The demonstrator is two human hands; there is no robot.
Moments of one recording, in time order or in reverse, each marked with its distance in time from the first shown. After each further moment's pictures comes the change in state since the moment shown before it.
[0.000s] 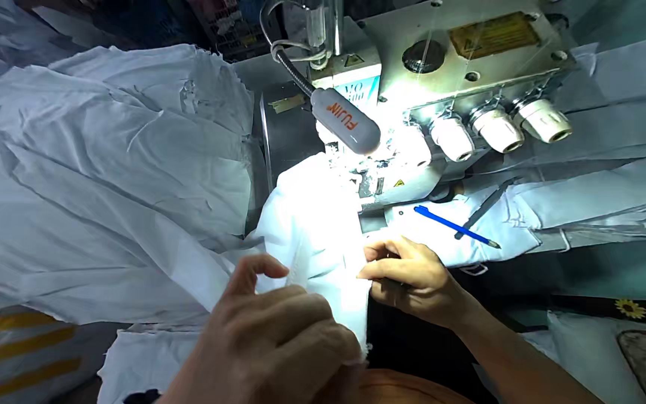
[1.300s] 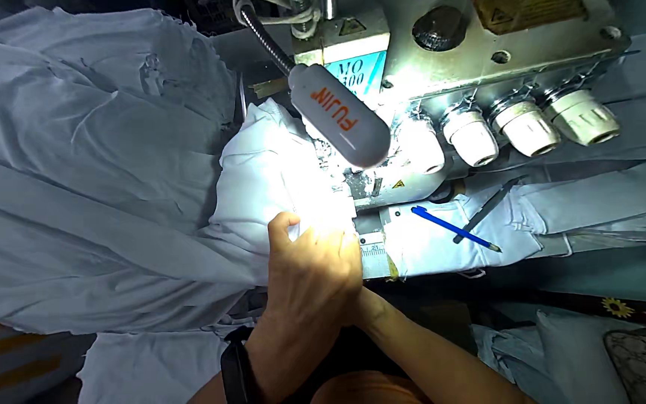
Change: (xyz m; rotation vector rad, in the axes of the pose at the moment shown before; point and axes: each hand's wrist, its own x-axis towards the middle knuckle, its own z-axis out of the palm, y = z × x) left_hand 0.050 -0.045 0.092 0.682 0.227 -0.102; right_hand 0.051 -0.032 0.056 1.116 -0.190 1.044
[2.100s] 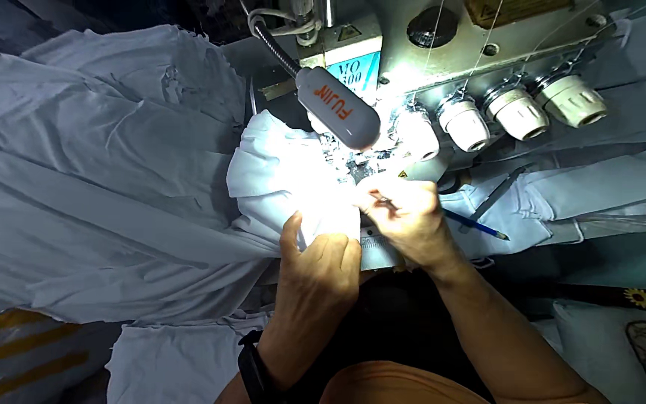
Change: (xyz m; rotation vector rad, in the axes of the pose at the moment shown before) left_hand -0.027 0.003 0.009 0.005 0.032 0.034; right_hand 0.002 -0.039 -0.063 -1.217 0.564 -1.058
